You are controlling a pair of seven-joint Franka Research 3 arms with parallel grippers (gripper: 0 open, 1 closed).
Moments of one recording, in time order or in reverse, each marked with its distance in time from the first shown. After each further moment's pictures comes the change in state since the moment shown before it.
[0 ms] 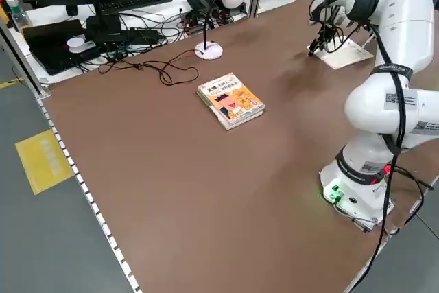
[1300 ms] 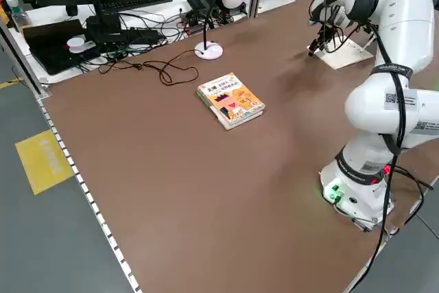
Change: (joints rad) left arm 0.000 0.000 0.000 0.000 0.000 0.000 0.000; right arm 0.003 0.020 0.001 -0.006 0.001 -0.015 -0.002
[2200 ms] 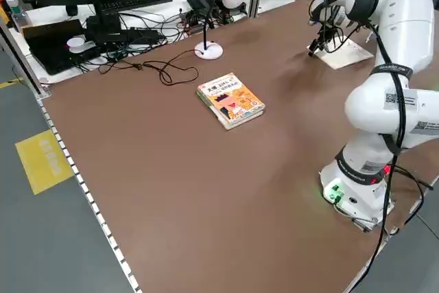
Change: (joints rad) left arm 0.000 0.000 0.000 0.000 0.000 0.000 0.000; right arm -0.068 -0.011 0.000 0.026 0.022 -0.184 0.169
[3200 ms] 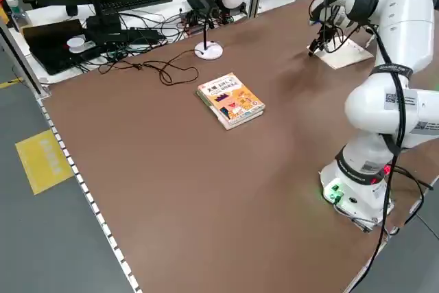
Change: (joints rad) left arm 0.000 0.000 0.000 0.000 0.000 0.000 0.000; right arm 0.021 0.053 0.005 -0.007 -0.021 0.062 -0.126
